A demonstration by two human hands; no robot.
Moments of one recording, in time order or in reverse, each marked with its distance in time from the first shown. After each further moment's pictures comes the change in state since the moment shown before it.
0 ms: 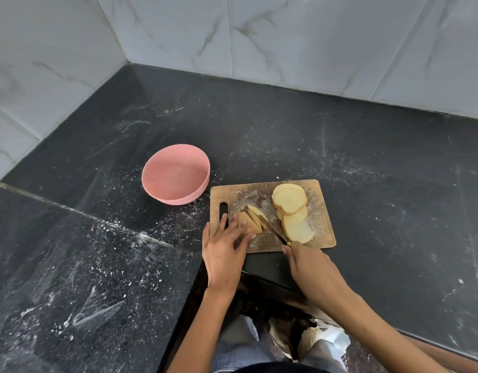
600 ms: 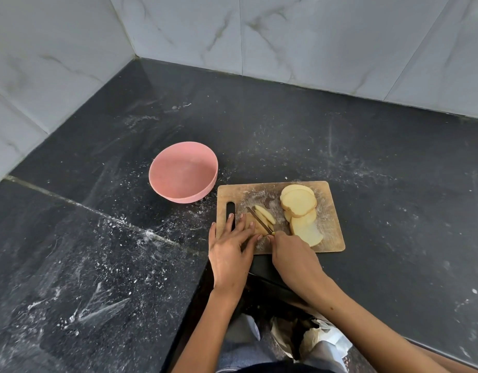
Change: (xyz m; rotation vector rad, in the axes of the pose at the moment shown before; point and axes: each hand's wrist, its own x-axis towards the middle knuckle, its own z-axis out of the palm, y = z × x) left_hand 0.000 -0.001 0.000 0.026 0.030 0.071; right_hand 0.034 -0.033 0.016 -0.078 0.019 -0.042
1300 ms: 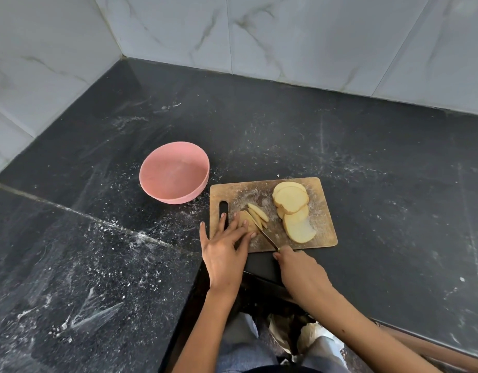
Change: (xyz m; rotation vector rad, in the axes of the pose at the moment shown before) left_hand -0.002 -0.001 0.003 -0.004 0.007 -0.043; right_hand -0.023 0.021 0.006 -0.053 -0.170 0.085
